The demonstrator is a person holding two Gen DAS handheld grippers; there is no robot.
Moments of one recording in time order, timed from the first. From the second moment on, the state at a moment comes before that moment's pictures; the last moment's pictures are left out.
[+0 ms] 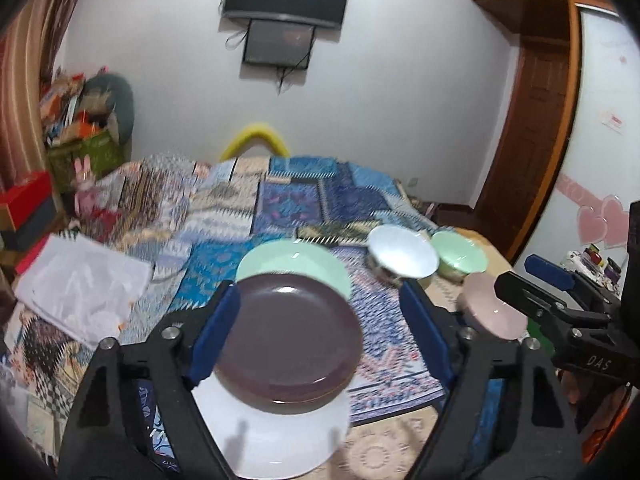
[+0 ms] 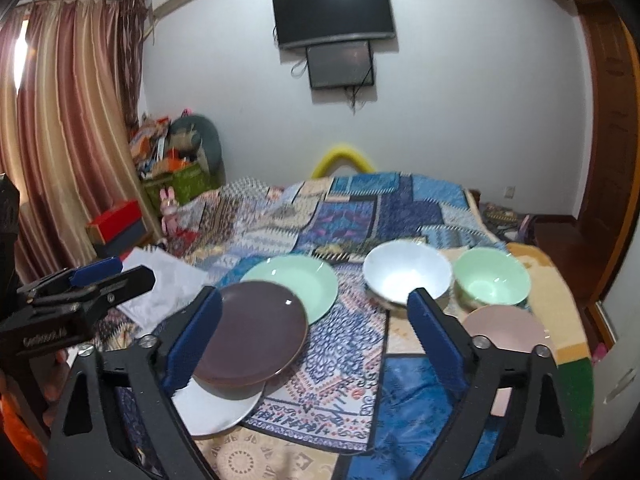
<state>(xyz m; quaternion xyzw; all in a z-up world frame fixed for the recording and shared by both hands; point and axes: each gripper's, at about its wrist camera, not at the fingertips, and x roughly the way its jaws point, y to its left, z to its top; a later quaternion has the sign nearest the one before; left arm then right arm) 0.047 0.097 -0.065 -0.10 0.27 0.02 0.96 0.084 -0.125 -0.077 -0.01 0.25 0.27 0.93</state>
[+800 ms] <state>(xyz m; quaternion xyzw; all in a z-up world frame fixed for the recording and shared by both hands) 0.147 0.222 -0.198 -0.15 0.45 0.02 0.88 0.164 -0.063 -0.194 -0.02 0.45 0.27 0.85</state>
